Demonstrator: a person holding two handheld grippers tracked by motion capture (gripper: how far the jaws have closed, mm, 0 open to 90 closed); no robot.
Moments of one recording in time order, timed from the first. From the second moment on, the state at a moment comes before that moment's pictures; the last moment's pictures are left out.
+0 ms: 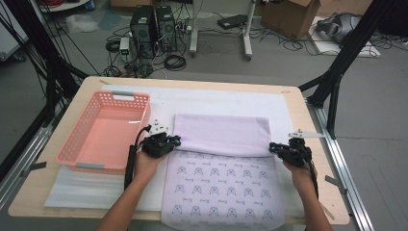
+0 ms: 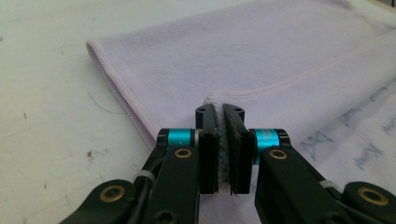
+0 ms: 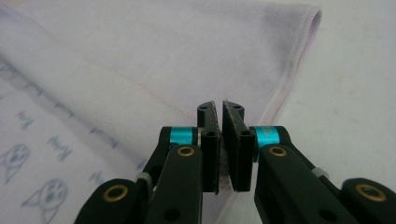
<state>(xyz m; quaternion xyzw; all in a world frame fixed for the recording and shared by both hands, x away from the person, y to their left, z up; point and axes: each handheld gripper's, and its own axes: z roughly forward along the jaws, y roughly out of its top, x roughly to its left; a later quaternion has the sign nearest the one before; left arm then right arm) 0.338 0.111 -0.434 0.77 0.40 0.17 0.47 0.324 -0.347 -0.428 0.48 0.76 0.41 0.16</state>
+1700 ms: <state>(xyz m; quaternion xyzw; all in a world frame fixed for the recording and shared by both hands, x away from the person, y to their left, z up) 0.172 0.140 -0.441 0.75 0.37 0.16 0.52 0.148 -0.337 -0.427 0.45 0.75 0.44 0.19</state>
